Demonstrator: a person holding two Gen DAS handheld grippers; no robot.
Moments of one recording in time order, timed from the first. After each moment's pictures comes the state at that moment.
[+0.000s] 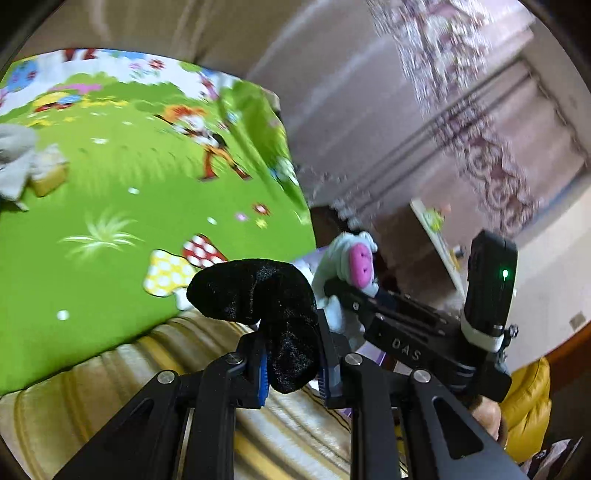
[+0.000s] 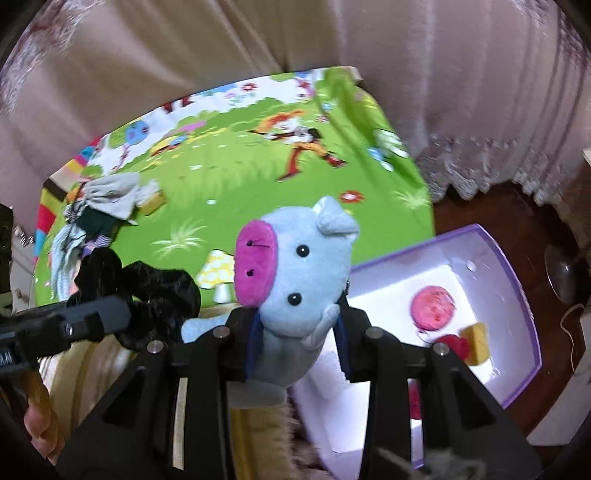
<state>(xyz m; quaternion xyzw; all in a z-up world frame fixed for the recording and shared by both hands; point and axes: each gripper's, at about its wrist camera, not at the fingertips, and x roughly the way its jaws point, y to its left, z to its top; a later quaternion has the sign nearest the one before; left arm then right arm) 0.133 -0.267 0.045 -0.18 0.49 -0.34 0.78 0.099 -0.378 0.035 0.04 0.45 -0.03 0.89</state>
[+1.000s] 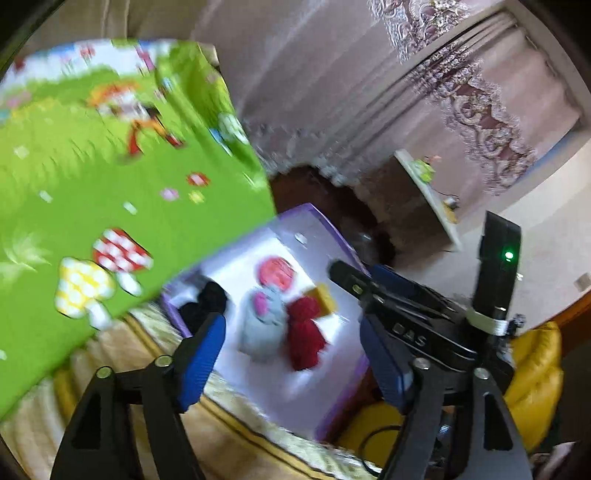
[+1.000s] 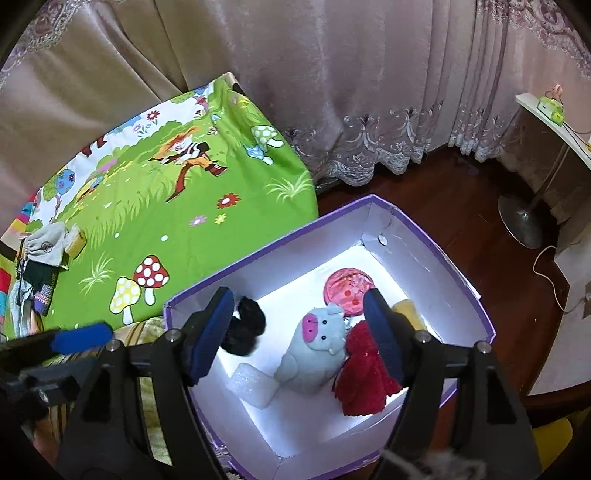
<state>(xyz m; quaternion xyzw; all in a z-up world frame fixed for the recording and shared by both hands) 0.143 -0.354 0.042 -0.10 0.51 -0.37 0.77 0.077 -0.471 0.028 0.09 0.43 -0.15 0.88</state>
